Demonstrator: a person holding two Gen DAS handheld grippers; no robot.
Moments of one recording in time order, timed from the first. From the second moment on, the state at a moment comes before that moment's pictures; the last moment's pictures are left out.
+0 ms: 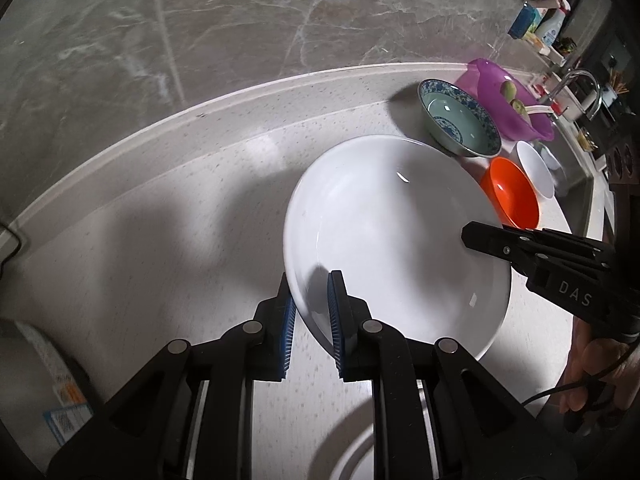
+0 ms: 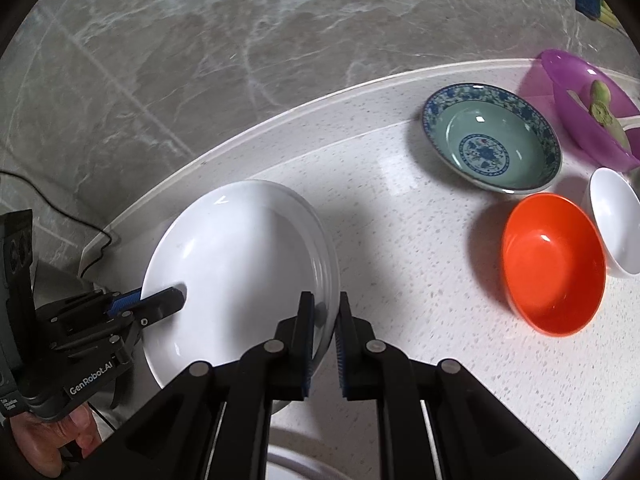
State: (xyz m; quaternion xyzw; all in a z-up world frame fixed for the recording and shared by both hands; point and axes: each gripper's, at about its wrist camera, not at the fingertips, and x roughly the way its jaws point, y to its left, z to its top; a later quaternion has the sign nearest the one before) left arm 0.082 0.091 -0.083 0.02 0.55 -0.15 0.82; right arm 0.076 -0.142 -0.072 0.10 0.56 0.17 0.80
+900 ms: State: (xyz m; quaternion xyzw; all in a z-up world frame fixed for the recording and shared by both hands) left arm -0.063 0.102 -0.066 -0.01 0.55 -0.14 0.83; right arm -0.014 -0.146 -0.047 0.06 0.55 0.23 0.80
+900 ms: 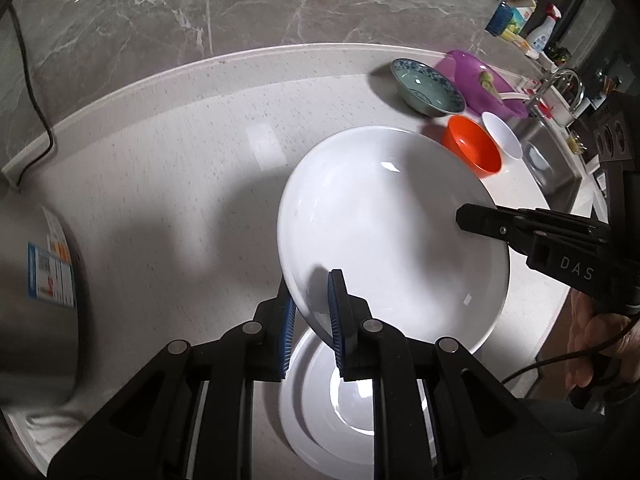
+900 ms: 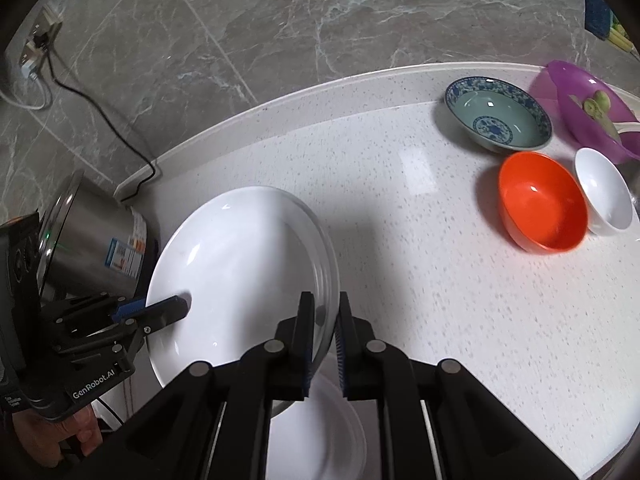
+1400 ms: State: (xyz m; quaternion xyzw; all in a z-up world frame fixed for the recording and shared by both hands) left arm -0.140 0.097 -0.090 -0.04 0.56 -0.12 0.82; right arm -0.065 -0.154 -0.057 0.02 0.57 0.27 0.78
